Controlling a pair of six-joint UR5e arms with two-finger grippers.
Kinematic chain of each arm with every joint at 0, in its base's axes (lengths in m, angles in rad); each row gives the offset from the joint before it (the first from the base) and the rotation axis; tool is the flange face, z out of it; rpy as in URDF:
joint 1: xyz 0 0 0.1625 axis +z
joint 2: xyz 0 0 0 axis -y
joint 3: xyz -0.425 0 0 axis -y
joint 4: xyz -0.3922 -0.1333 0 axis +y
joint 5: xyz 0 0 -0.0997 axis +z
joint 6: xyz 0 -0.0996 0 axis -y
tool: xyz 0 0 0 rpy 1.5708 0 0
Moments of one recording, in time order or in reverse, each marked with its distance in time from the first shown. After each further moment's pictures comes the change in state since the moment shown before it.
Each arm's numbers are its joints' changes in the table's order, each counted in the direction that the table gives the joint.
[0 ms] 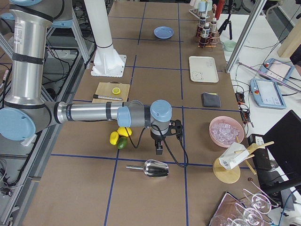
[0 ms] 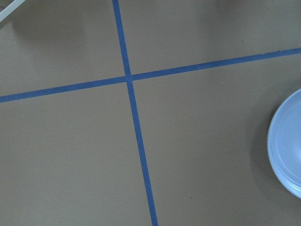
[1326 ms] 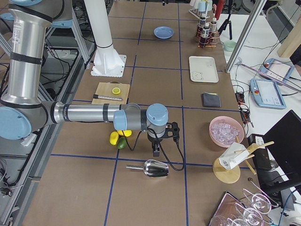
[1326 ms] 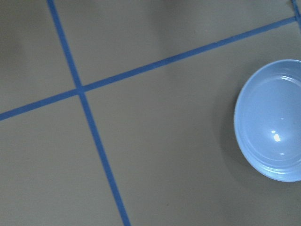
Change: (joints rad) left arm 0.164 0.023 0.091 0.231 0.240 -0.007; right arm 0.000 -0.040 -0.011 -0.056 -0.022 -0.004
